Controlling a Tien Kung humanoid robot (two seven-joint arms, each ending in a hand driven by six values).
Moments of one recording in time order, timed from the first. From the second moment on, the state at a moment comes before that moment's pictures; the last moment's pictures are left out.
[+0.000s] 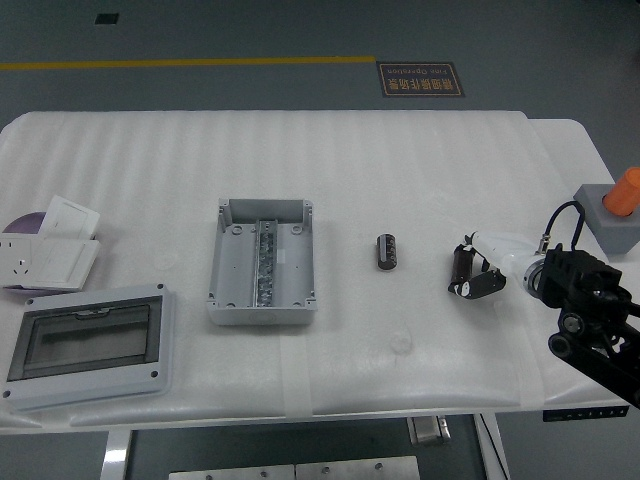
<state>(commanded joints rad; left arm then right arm) -0.01 0.26 -0.20 -0.19 0.34 -0.13 0.28 0.48 -0.62 0.62 1.38 -1.77 0.05 -0.42</state>
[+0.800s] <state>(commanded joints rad) -0.01 0.25 -0.26 -0.19 0.41 -0.13 0.30 0.57 -0.42 0.52 1.53 -1.46 -0.33 -0.09</state>
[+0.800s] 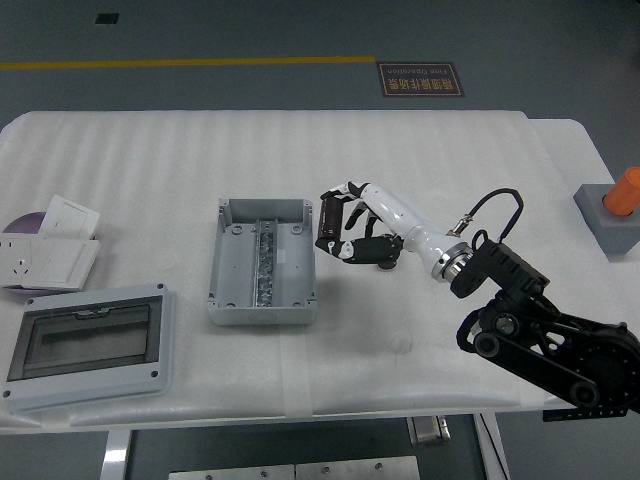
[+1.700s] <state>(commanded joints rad) -0.01 0.25 -0.26 -0.19 0.41 -0.14 0.30 0.62 -0.29 0.42 1.36 -1.43 -0.28 -0.08</state>
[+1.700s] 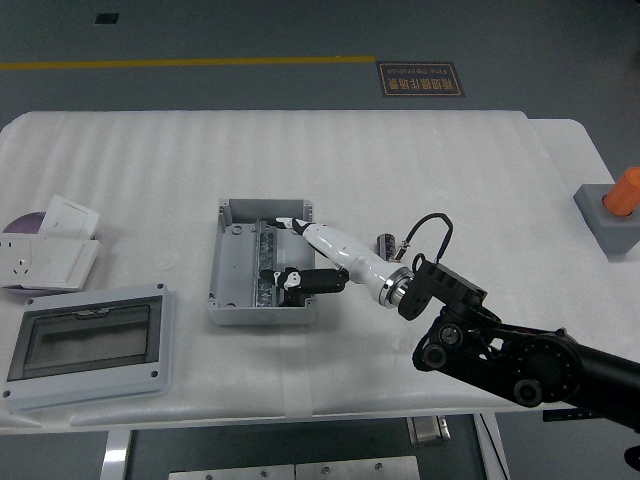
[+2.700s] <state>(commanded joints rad) -0.01 0.25 -0.25 -0.19 0.42 -0.13 0.30 0.69 -0.45 0.41 1.23 -1.66 0.01 -0.35</state>
